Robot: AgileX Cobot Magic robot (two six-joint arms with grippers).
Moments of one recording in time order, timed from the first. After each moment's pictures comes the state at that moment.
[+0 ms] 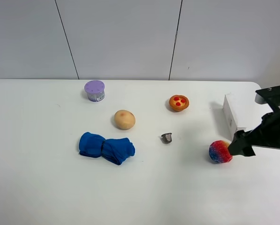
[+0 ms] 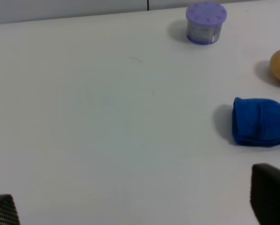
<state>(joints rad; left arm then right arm) 0.00 -0.01 -0.51 0.01 1.06 0.01 -0.02 1.27 -0.66 0.20 0.75 -0.45</state>
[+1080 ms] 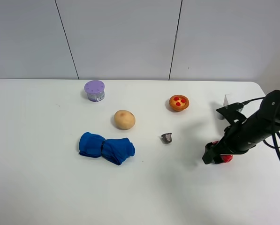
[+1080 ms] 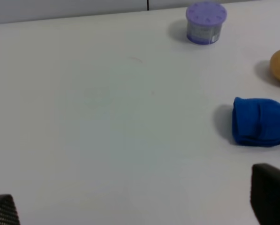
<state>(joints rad) 0.00 -0.01 -0.51 0.01 1.06 0.01 0.08 1.68 -0.66 0.36 0.44 -0.68</state>
